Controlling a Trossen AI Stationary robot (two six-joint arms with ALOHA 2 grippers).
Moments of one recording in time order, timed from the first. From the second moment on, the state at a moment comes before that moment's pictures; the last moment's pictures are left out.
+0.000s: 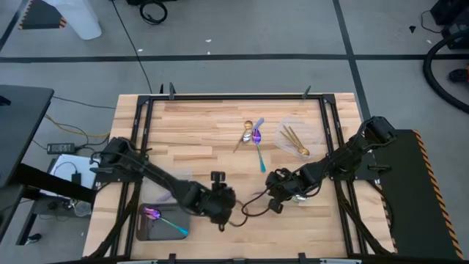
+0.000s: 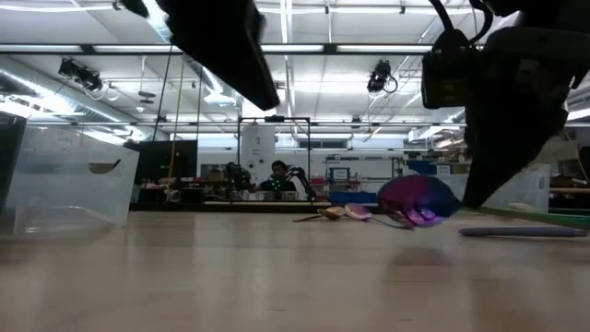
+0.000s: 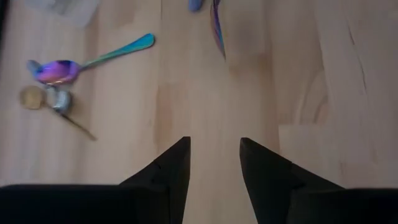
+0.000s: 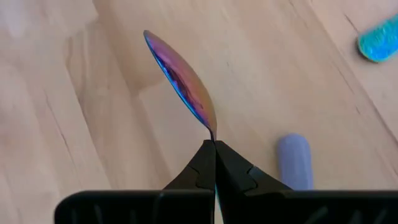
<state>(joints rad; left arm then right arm) -0.50 1.88 1.43 -0.67 -0.55 -0.28 0.45 1.59 0.78 -0.28 0.19 0.91</state>
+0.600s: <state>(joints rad) -0.38 2.00 1.43 -0.35 -0.51 -0.25 0.42 1.59 0.78 -0.14 0.25 0.85</state>
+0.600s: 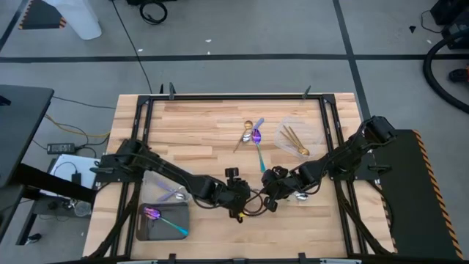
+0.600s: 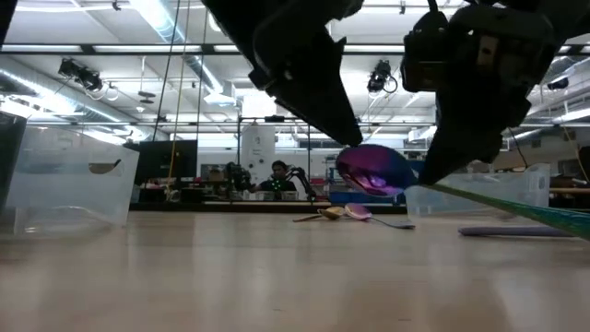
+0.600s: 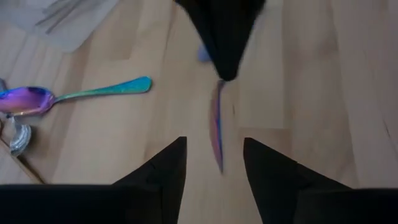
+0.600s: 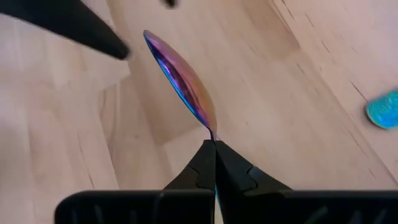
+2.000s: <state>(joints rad) -0.39 1.94 1.43 -0.58 -0.47 -0.34 0.44 1.58 0.78 0.03 0.29 0.74</state>
